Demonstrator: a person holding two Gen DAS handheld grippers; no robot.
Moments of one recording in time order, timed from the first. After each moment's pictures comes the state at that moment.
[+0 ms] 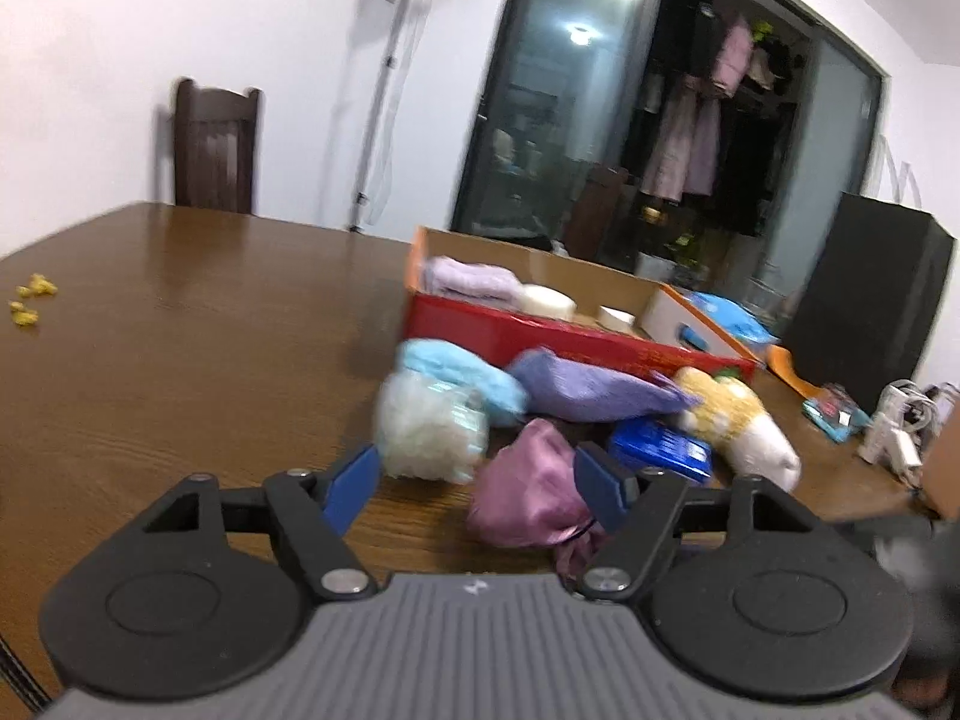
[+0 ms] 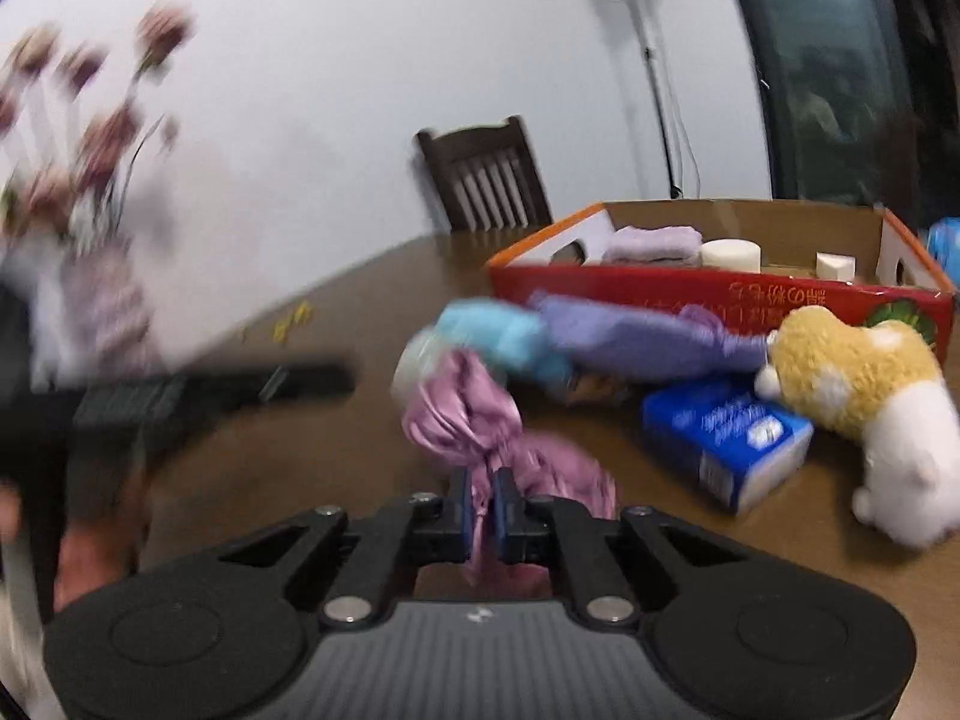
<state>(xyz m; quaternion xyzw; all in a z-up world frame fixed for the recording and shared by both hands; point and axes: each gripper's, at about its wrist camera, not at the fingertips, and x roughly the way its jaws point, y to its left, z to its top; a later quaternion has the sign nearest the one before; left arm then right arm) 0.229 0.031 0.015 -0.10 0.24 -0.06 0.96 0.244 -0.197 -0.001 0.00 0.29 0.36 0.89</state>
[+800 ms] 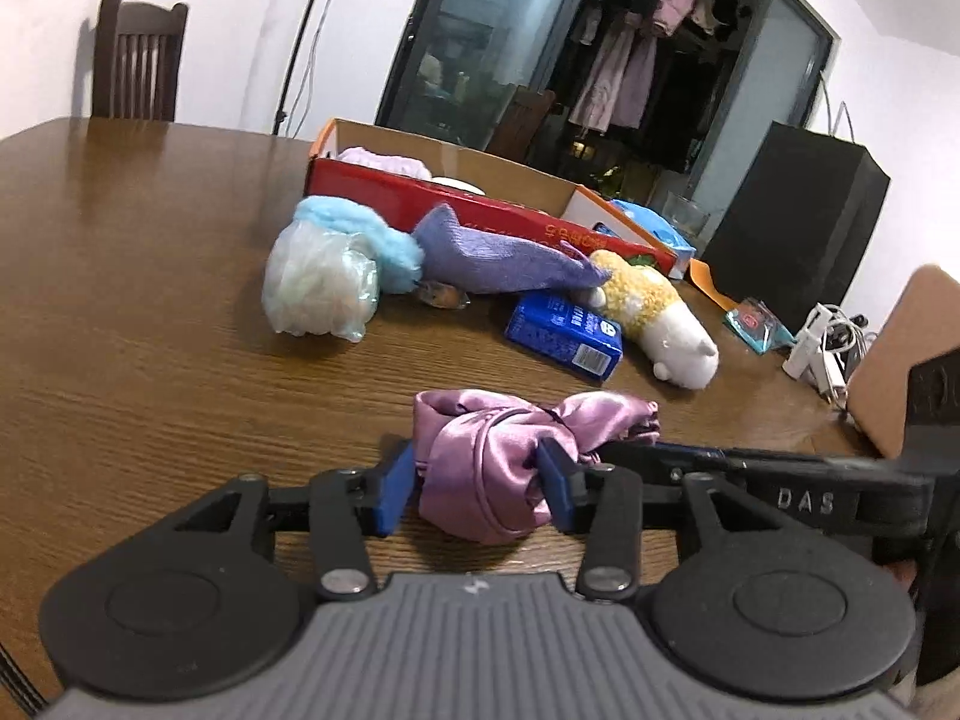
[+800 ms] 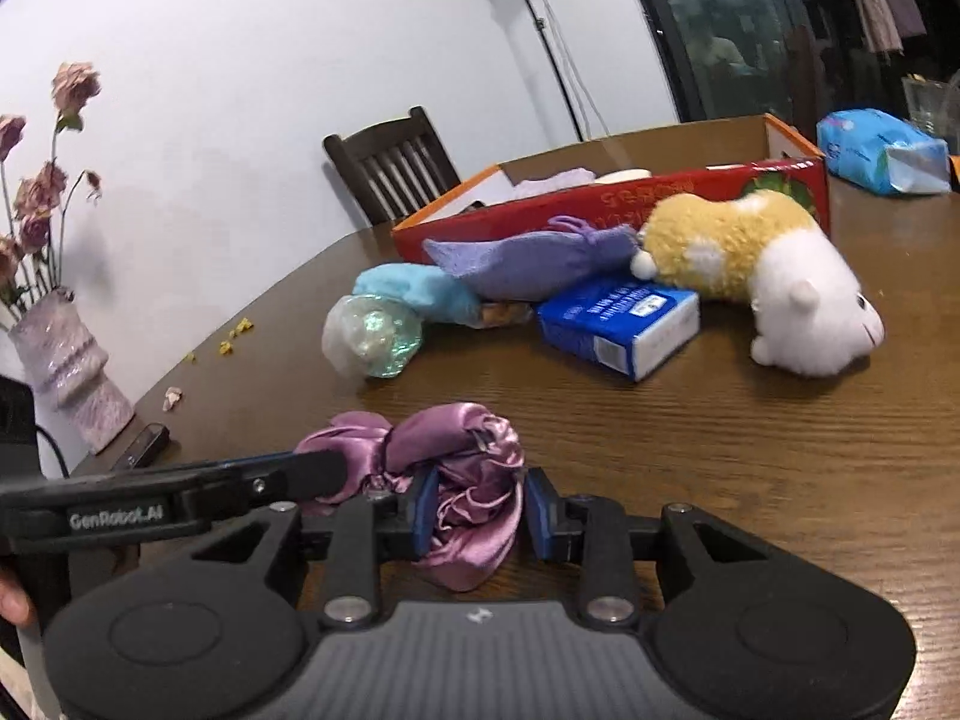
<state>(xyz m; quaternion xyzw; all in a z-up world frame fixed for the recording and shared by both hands) 0.215 0.007 -0.025 -0.11 0.30 -0.14 0.94 0.246 -0.242 -0.025 0.12 0.33 0.28 0.89</state>
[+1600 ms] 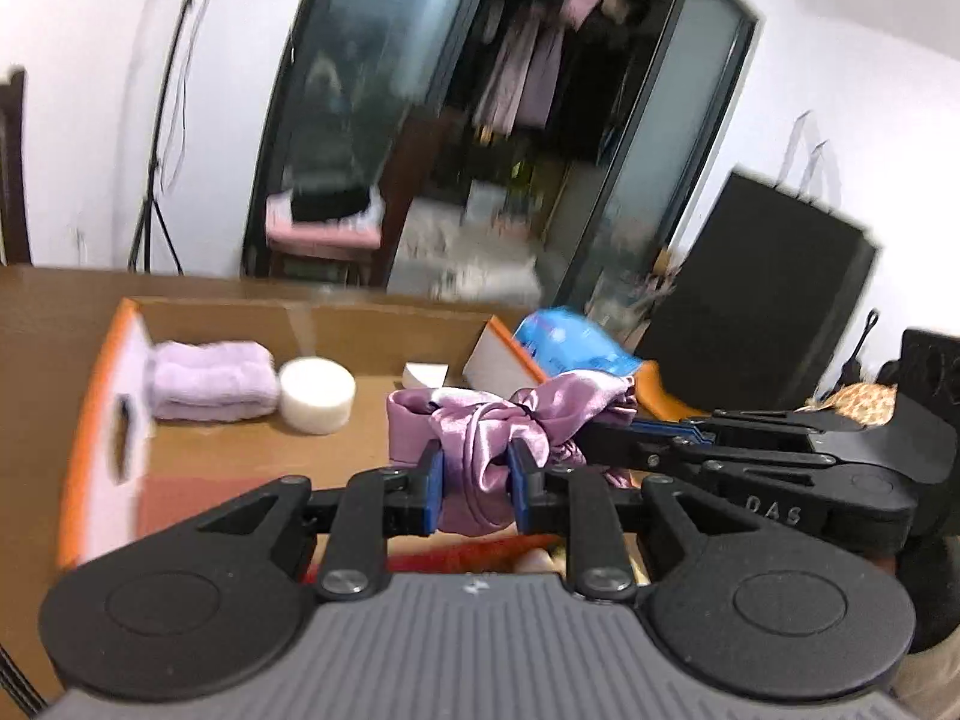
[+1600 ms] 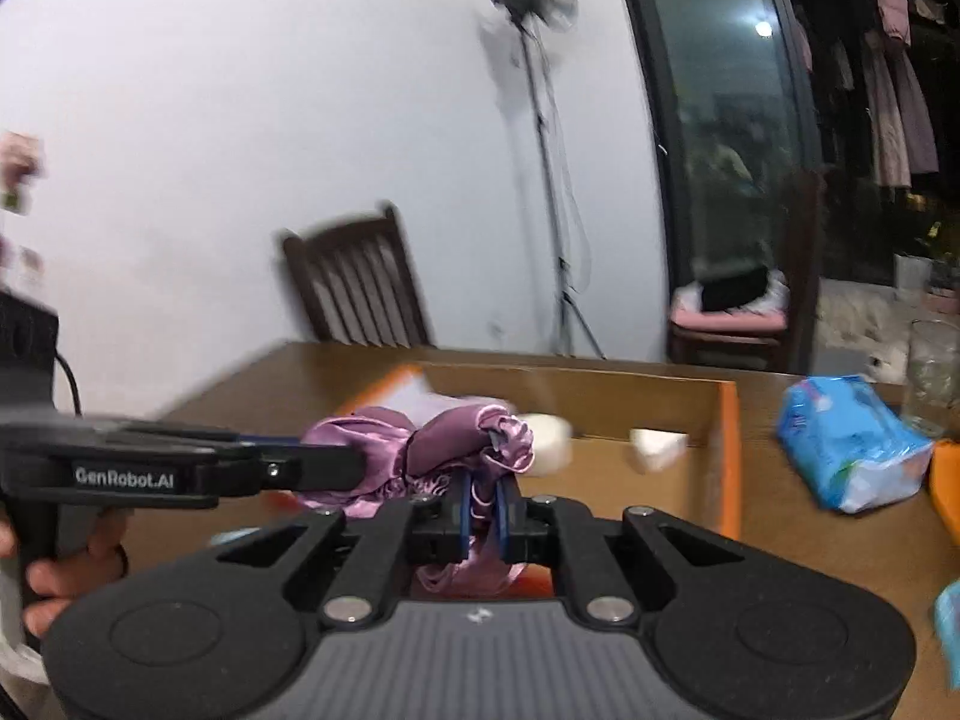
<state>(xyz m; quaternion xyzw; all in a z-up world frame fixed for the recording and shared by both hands) 0.455 -0.057 0.073 -0.09 0.31 -0.23 0.92 0.431 -0.286 0.085 0.02 0.28 0.24 0.93</state>
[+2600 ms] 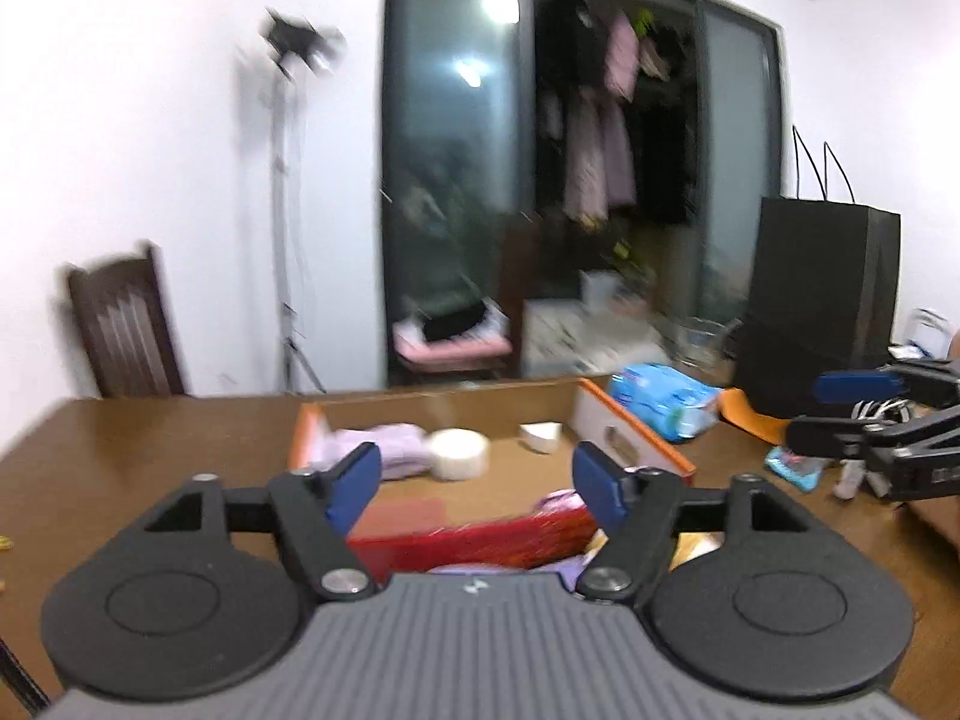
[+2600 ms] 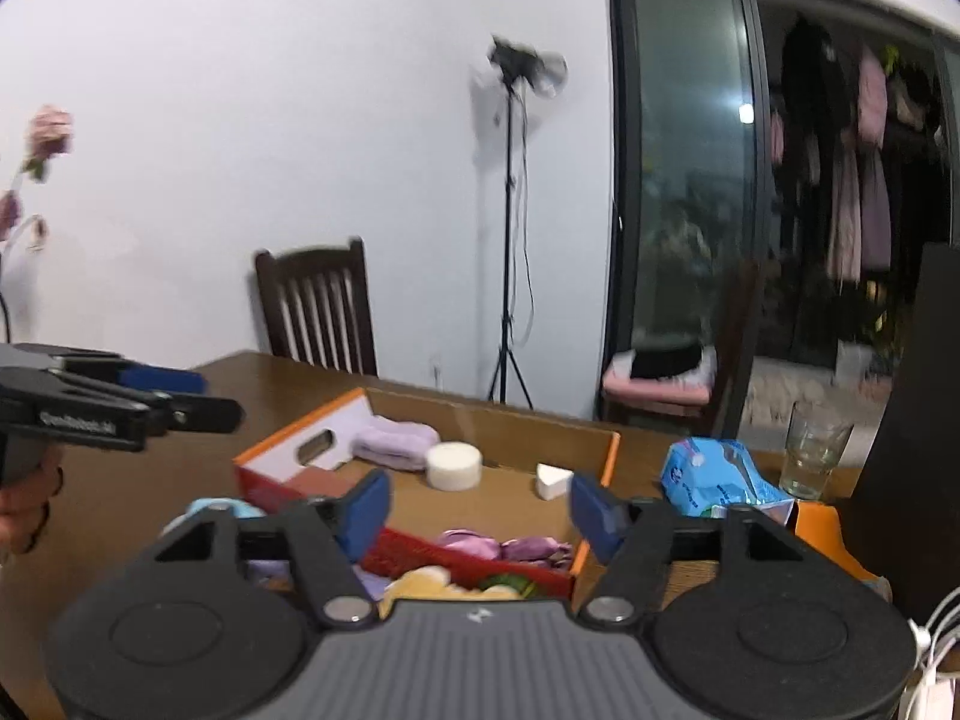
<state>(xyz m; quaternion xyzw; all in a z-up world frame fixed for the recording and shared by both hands) 0.268 -0.034 0.110 0.03 0.15 -0.08 0.98 0.286 -0.327 0.118 -0.03 0.15 0.21 0.96</state>
